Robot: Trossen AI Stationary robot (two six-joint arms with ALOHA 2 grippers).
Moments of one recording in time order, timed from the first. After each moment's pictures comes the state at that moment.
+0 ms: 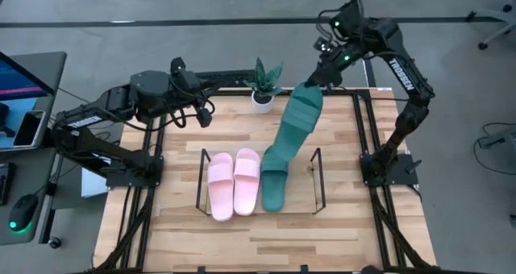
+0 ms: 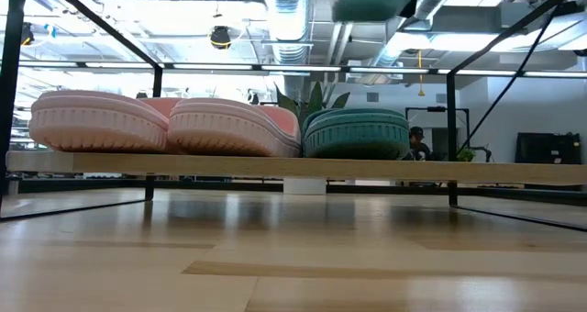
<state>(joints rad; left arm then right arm) 0.10 1.19 1.59 -0.66 -0.48 0.09 -0.78 1.70 2.22 -1.57 -0.89 -0.14</state>
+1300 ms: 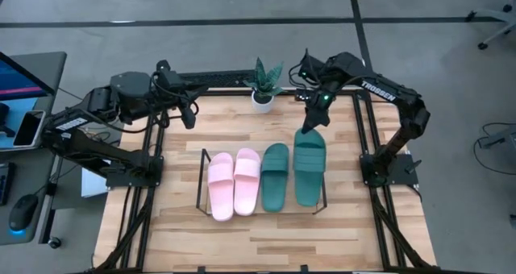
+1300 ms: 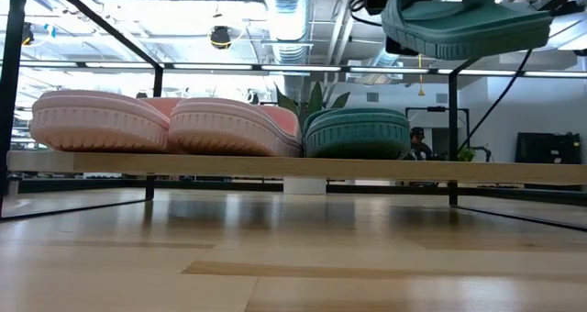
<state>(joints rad) 0.10 1.08 1.55 -0.73 -0.45 0.00 -0.54 1.65 1.73 -1.54 -0.86 -0.26</state>
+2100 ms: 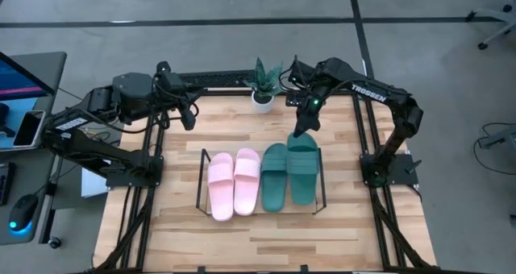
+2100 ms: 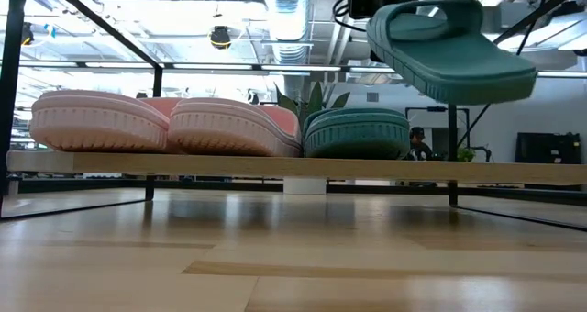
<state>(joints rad) 0.10 1.08 1.55 -0.77 -0.45 0.00 -0.48 1.71 1.72 -1.44 -0.84 -0.24</state>
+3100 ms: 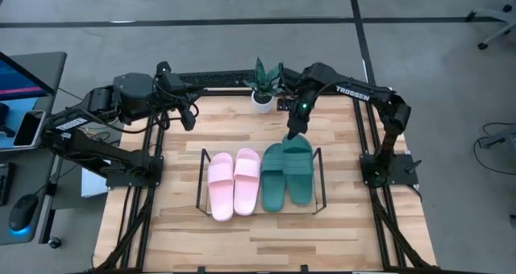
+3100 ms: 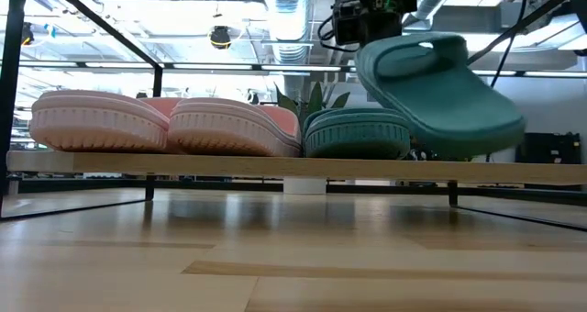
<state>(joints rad) 0.10 1.08 1.55 -0.78 -0.45 0.01 -0.47 1.82 1.73 -1.41 -0.77 -0.19</state>
